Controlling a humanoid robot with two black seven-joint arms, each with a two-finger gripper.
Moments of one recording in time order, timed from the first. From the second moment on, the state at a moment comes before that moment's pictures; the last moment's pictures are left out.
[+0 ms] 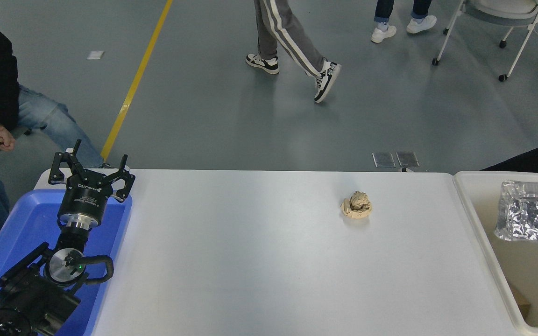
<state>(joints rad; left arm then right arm) -0.52 0.23 -1.01 -0.46 -0.12 -0.69 -0.39 0.94 -0.81 -0.55 0.46 -0.85 0.23 0.06</state>
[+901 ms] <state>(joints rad) -0.53 0.23 -1.00 -0.46 -0.12 -0.69 -0.39 1.06 -0.81 -0.56 0.71 -0.83 0.18 0.04</state>
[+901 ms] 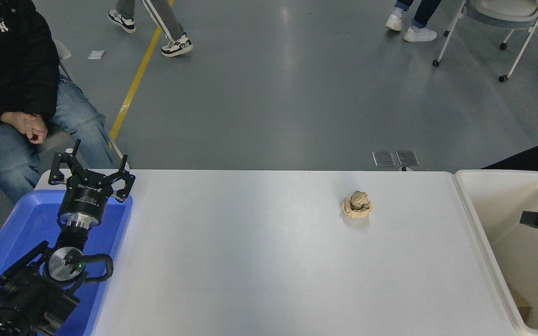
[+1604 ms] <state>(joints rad) -0.52 0.23 -1.00 -0.46 -0.12 -0.70 -0.39 1.84 -0.68 -1.05 1.24 -0.31 0.45 0.05</state>
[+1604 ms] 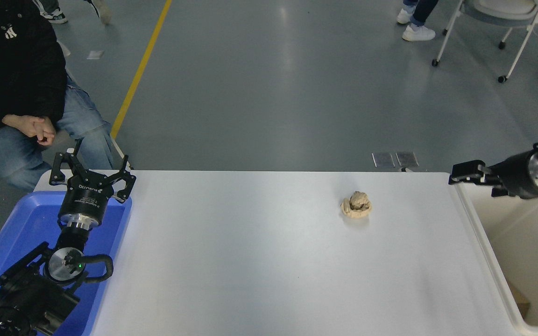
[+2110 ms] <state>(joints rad) -0.52 0.23 -1.00 -0.46 -0.12 -0.70 -0.39 2.09 -0.43 -1.10 1.29 -0.10 0.74 0.04</state>
